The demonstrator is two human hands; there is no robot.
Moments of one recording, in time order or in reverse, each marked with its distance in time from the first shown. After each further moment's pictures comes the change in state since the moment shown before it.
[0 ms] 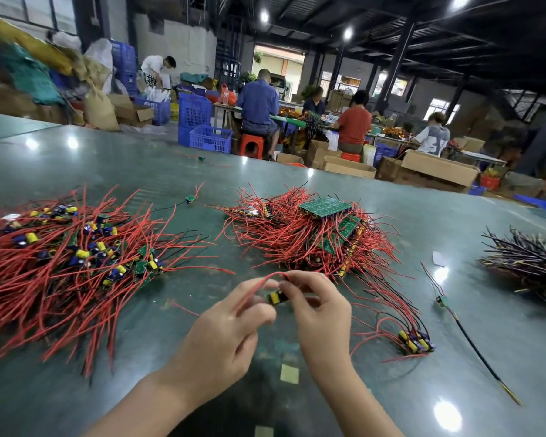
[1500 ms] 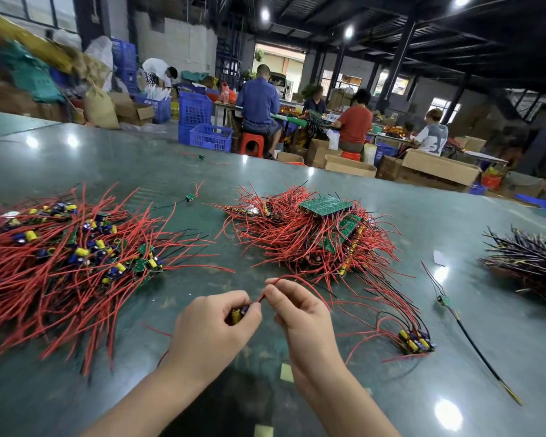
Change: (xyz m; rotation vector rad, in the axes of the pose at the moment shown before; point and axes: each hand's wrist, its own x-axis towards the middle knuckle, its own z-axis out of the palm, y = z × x) left_hand 0.004 0.003 -0.002 -0.016 0.030 -0.604; right_hand -0.009 -0.012 0.013 0.557 -0.132 0.483
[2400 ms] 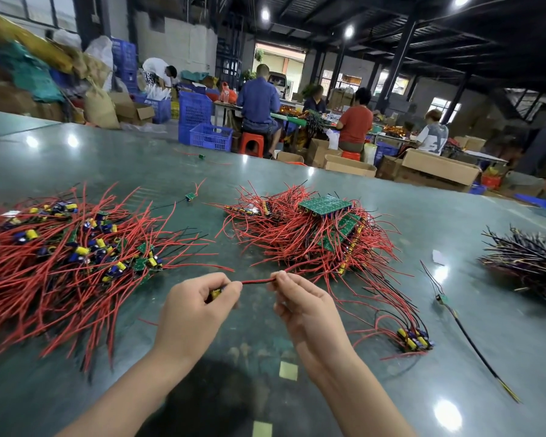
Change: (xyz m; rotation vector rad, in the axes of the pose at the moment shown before) left_hand 0.010 -0.006 -0.012 -0.188 0.099 -0.052; right_hand 0.008 -0.009 -0.009 0.123 -0.117 0.160
